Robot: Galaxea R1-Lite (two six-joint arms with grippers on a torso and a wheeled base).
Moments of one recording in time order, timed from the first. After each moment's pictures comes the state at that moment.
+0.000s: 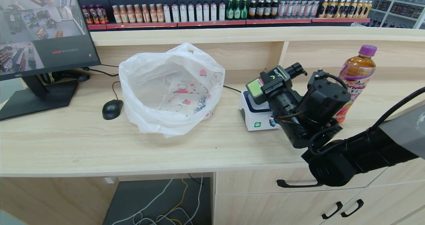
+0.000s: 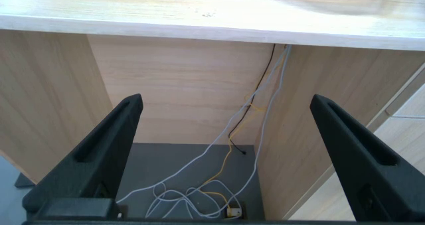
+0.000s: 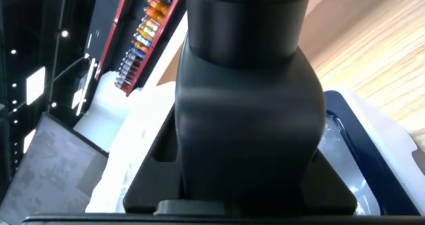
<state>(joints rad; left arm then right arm) 0.00 0.00 0.00 0.00 0.00 0.01 0.55 2.03 -0.98 -1.35 -0.37 0.83</state>
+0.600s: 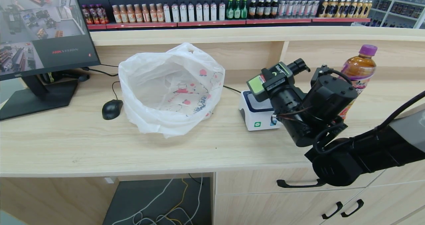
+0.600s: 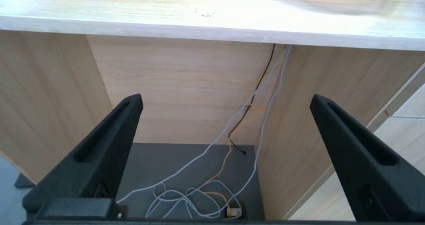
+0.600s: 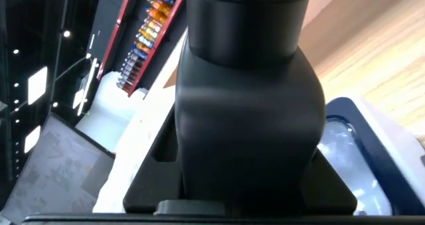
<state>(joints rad) 0.00 0.00 0.00 0.00 0.00 0.01 0.57 1.98 -0.98 -1.34 -0.37 0.81</state>
